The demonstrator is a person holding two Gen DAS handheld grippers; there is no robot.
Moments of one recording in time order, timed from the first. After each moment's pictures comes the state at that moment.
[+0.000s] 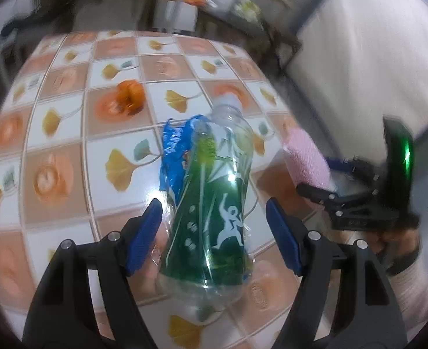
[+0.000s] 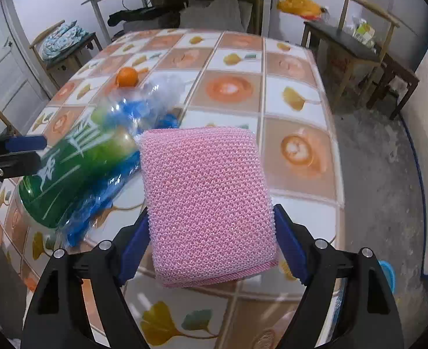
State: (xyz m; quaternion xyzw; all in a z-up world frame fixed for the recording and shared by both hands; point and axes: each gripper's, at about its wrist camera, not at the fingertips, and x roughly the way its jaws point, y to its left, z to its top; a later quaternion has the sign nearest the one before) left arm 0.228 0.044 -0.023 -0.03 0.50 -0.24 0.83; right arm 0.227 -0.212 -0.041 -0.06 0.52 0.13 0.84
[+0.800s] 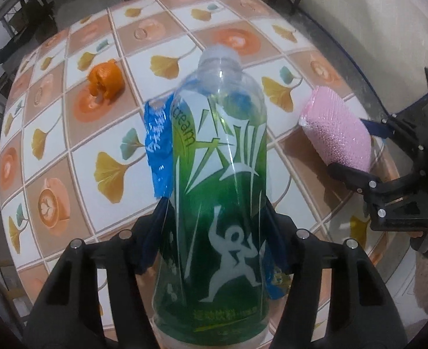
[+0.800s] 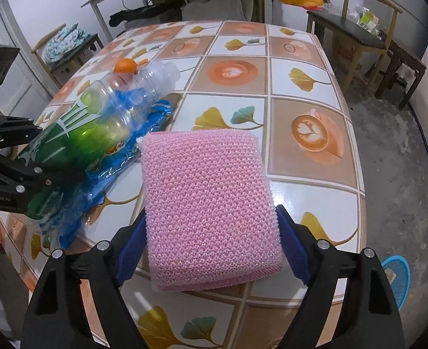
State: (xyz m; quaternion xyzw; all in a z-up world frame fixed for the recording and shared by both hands) left arm 0.258 0.006 -0.053 0.10 0.58 -0.20 0.78; right arm 0.228 -0.220 -0.062 -0.04 0.53 0.14 0.84
